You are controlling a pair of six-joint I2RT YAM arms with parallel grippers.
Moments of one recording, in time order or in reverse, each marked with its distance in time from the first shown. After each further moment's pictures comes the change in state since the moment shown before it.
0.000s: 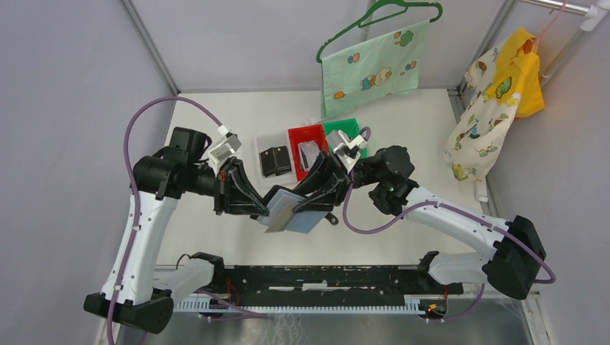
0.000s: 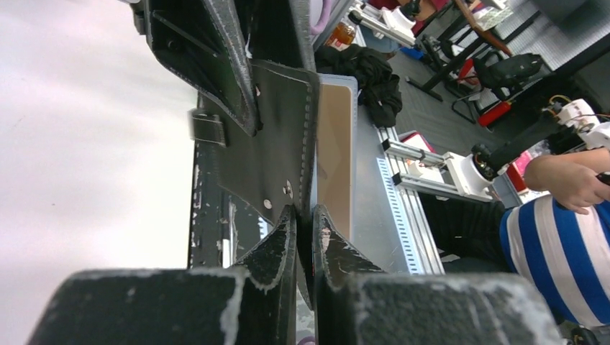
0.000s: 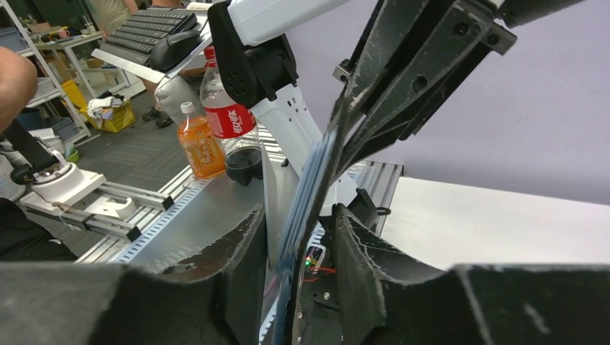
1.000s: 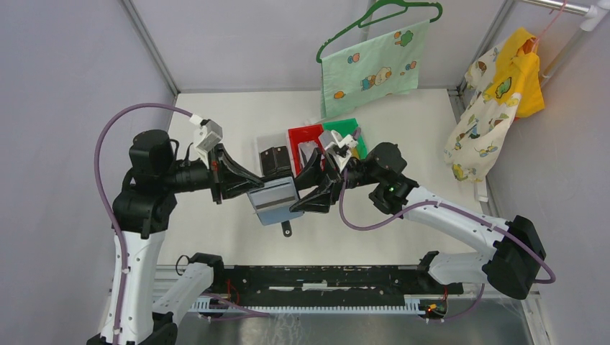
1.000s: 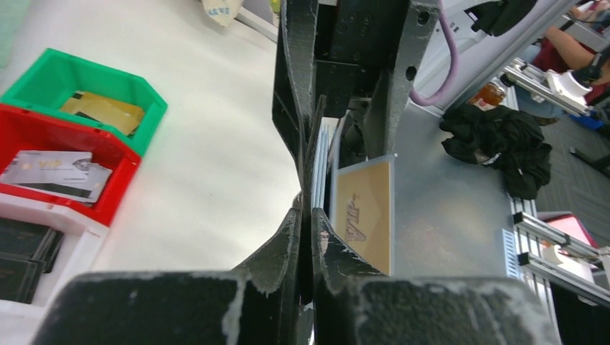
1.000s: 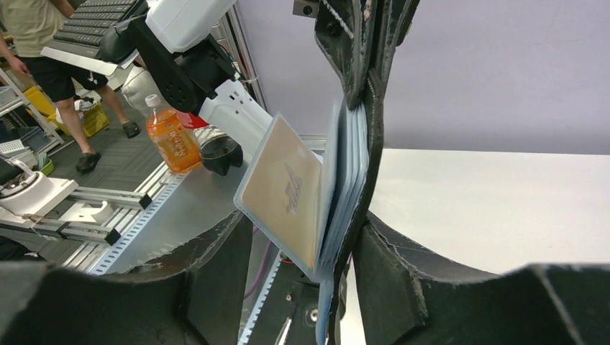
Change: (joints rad) left arm 0.096 -0.195 -0.064 0.583 -0.343 -0.572; right arm 0.007 0.000 0.002 -0.172 0.059 -0.119
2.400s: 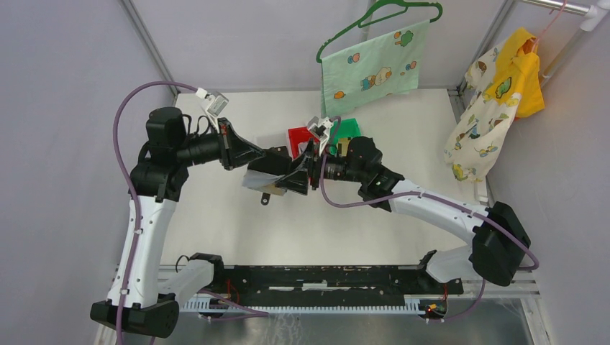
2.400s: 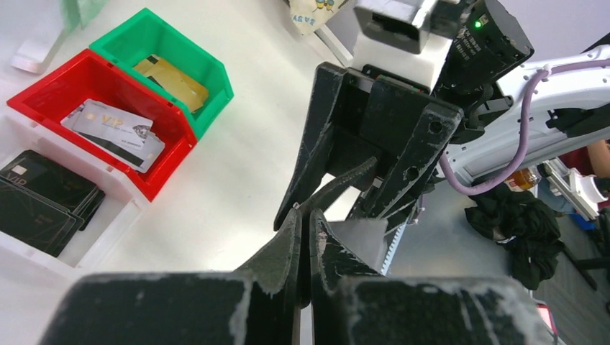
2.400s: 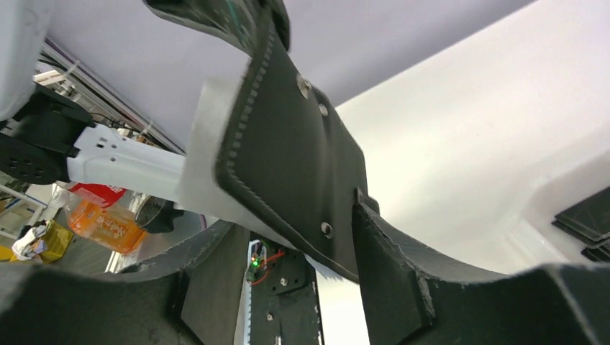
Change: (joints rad) left arm 0.009 0.158 0.000 0.157 -0.219 -0.203; right arm -0.012 0.132 0.044 -0.217 0.377 0.082
